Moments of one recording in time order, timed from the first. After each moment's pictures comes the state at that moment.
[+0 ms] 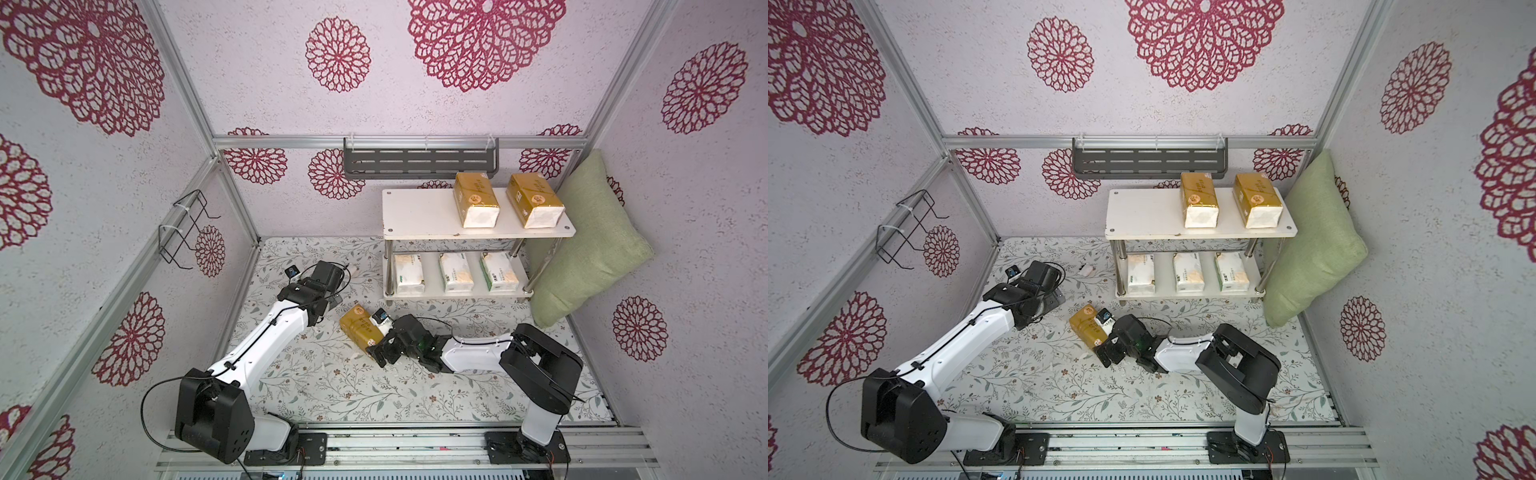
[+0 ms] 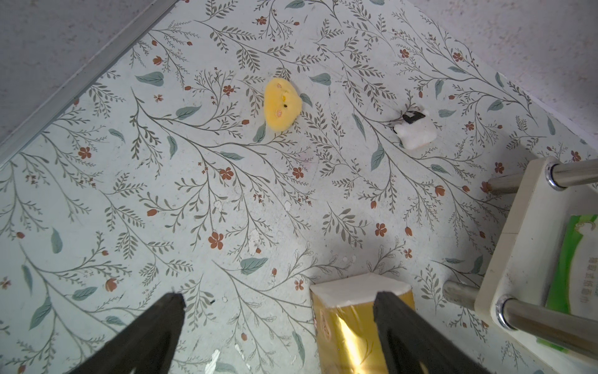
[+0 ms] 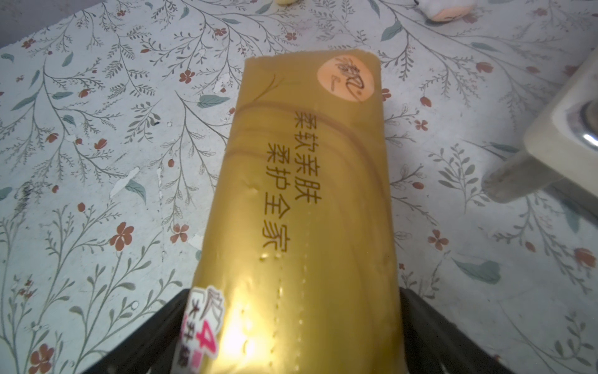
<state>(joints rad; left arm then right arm) -0.37 1.40 1.15 -0.86 -0.48 -0.96 0.99 1.80 0.88 0.29 0.00 0.11</state>
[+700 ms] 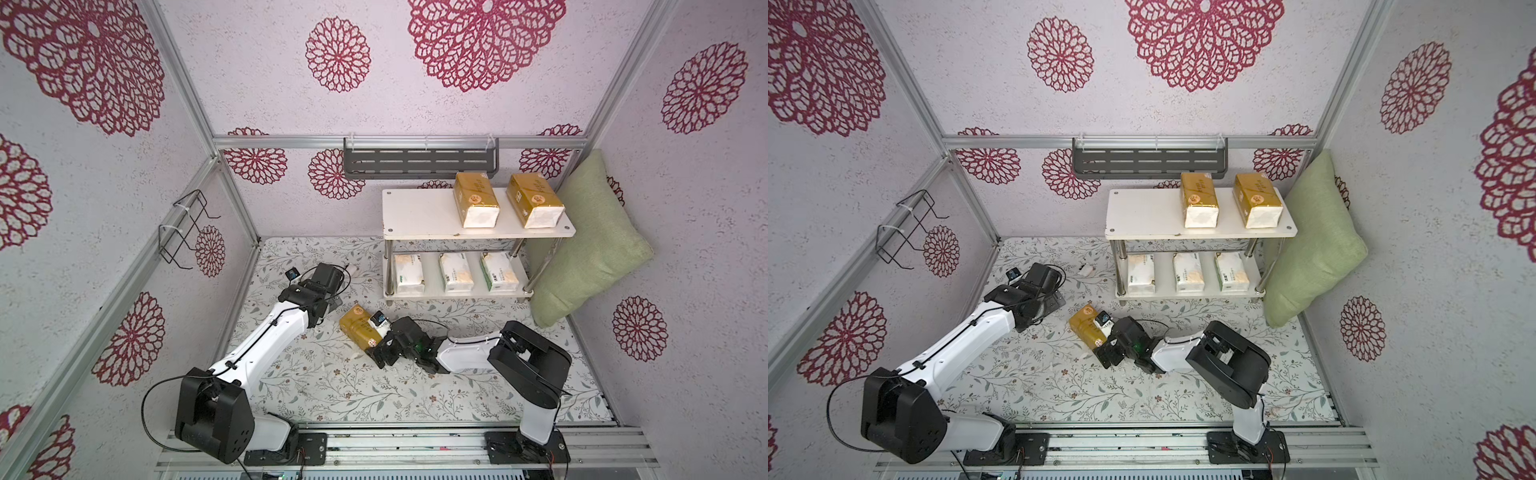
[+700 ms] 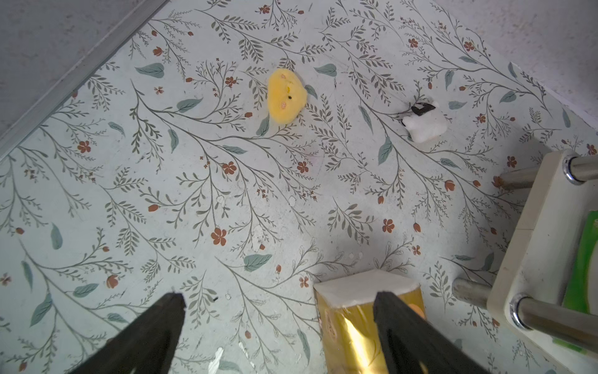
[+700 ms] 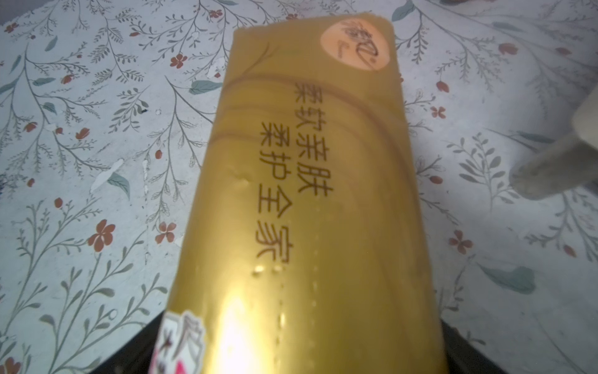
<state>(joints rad) -0.37 1.40 1.13 -0.85 -0.47 -0.96 0.99 1.86 0.89 0.33 -0.01 0.11</state>
